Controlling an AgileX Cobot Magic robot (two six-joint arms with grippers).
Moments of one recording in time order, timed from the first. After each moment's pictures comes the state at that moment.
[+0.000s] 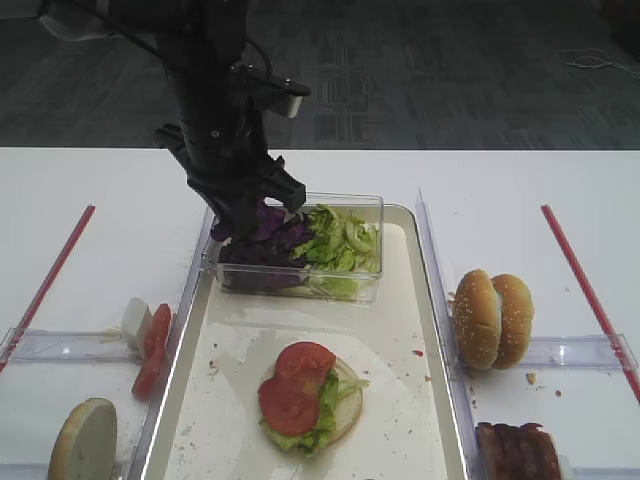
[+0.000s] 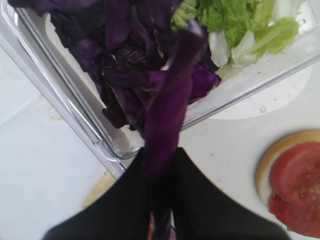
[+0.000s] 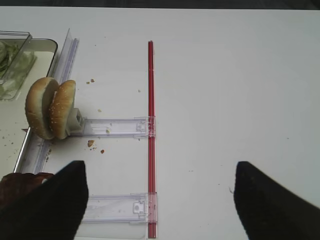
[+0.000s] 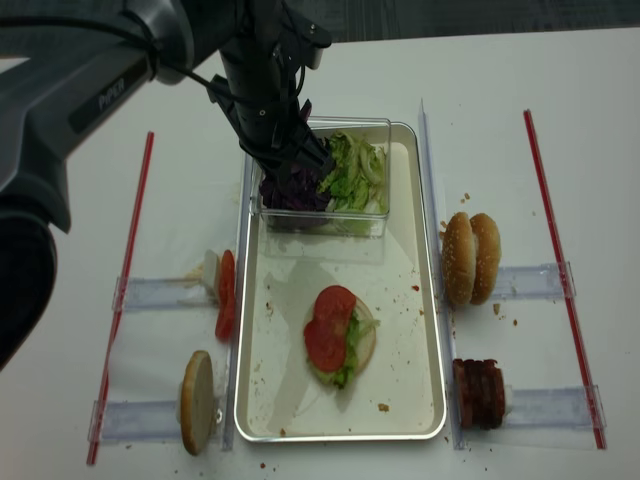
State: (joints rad) left arm -0.52 1.99 -1.72 0.05 1.22 0.03; right arm -0.01 -0.02 -0.49 -0.03 1.12 -0.01
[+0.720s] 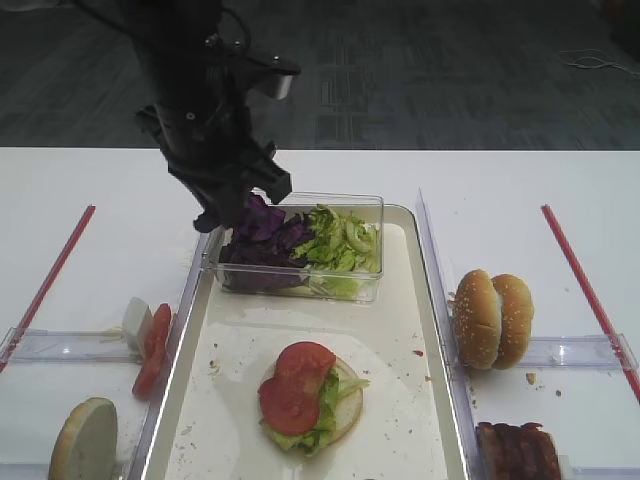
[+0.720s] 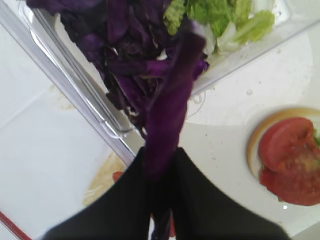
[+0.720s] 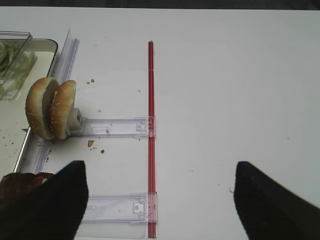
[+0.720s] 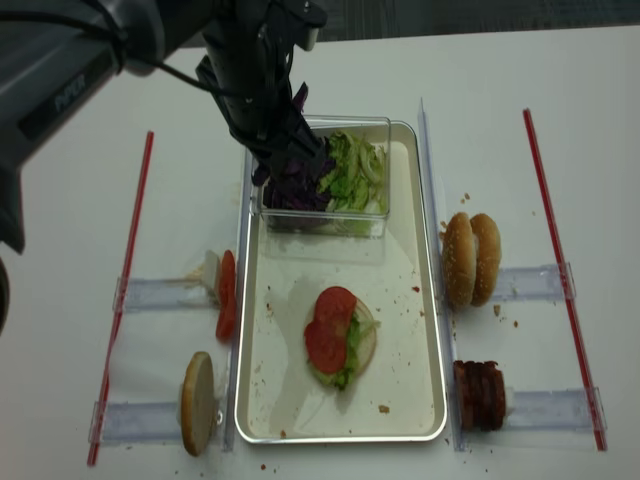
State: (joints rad) left arm -0.52 1.89 -1.65 0.04 1.23 0.07; right arm -0.01 -0.02 -0.49 -0.03 1.12 -0.01
